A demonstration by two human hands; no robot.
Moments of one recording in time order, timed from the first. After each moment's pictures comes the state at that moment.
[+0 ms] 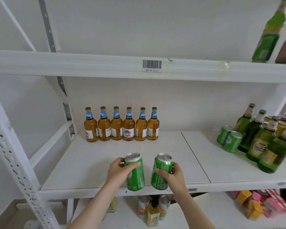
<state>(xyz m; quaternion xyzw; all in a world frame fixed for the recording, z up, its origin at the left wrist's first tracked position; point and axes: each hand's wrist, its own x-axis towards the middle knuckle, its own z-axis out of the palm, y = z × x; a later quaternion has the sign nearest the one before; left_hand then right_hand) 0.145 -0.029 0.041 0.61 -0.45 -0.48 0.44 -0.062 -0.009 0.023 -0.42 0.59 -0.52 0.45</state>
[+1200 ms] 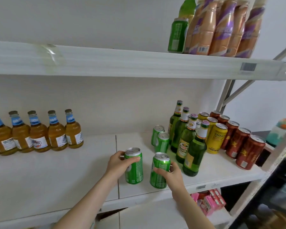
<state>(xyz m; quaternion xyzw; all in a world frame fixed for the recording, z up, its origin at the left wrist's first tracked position) -0.235 -0.111 0.049 0.56 -0.51 -0.51 0.40 -0.435 -0.052 0.016 -0.37 0.62 -0.54 0.43</state>
